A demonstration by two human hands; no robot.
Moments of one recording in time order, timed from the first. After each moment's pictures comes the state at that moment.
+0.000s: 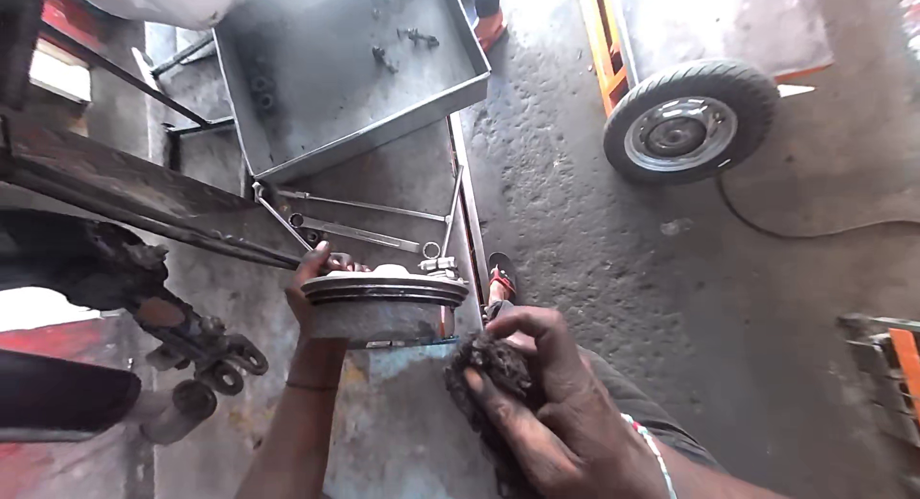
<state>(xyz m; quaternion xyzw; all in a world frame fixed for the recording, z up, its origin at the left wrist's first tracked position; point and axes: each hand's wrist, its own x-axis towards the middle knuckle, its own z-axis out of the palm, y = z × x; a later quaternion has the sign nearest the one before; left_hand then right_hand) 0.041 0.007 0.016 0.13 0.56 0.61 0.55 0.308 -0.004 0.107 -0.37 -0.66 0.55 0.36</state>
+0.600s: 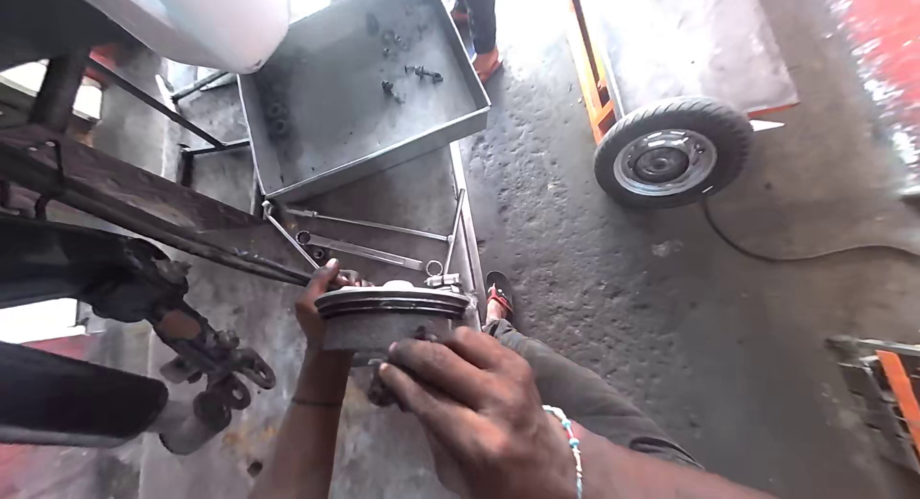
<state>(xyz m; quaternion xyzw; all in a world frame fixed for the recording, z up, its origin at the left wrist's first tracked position) 0.039 0.013 0.007 0.16 0.53 0.65 0.53 0.254 0.006 0.109 -0.30 -0.82 0.25 0.42</state>
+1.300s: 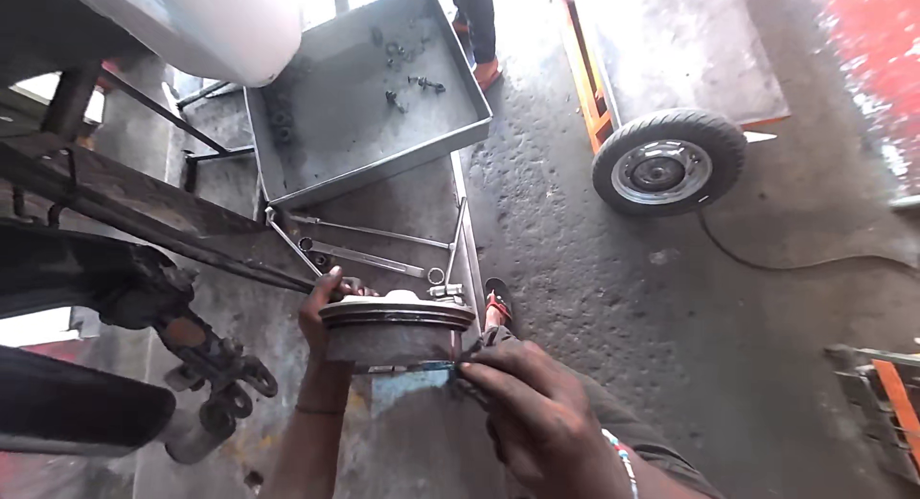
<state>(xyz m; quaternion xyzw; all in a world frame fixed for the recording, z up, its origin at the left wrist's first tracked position) 0.058 0.033 0.046 0.07 0.56 0.62 0.54 0.300 -0.008 0.084 -0.36 -0.78 0.32 0.40</state>
